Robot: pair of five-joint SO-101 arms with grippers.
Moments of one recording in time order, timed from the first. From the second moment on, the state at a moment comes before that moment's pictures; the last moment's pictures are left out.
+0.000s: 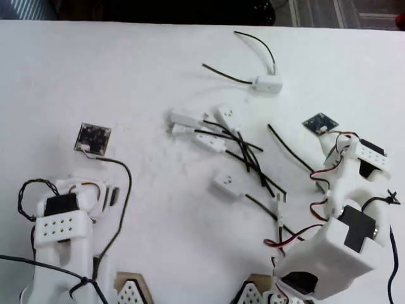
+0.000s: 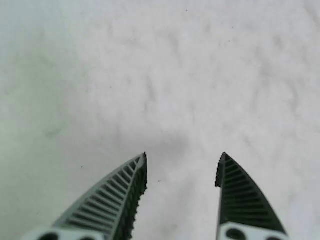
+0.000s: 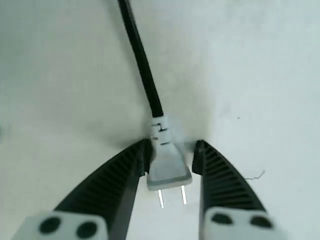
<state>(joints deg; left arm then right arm) -17.9 -50.4 72.6 51.9 -22.1 28.8 11.2 24.4 56.4 63.9</state>
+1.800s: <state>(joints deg) -17.9 -50.4 72.6 51.9 -22.1 31.6 12.6 9.7 81.1 58.7</state>
